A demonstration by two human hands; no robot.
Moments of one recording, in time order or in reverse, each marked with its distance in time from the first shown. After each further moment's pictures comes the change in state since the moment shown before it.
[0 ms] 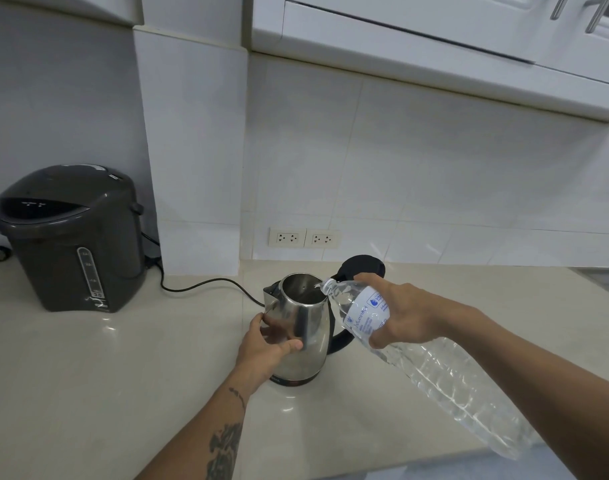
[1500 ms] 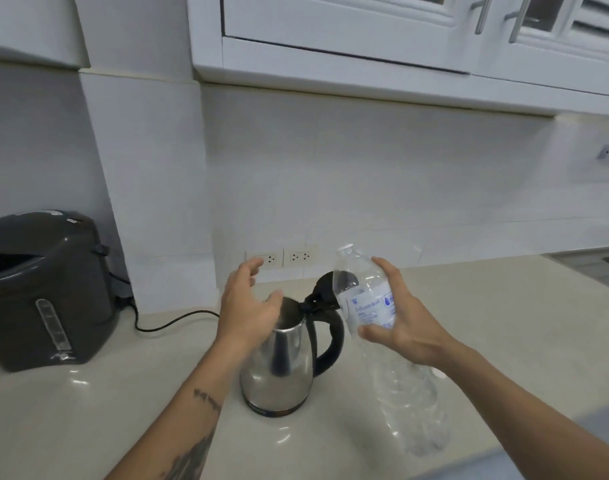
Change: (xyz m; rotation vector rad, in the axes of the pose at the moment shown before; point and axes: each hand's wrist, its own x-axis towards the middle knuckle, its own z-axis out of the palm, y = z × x) left_hand -0.032 0.137 -0.007 0.155 0.182 0.502; right_hand -0.016 0.041 0.026 0.595 0.485 -0.184
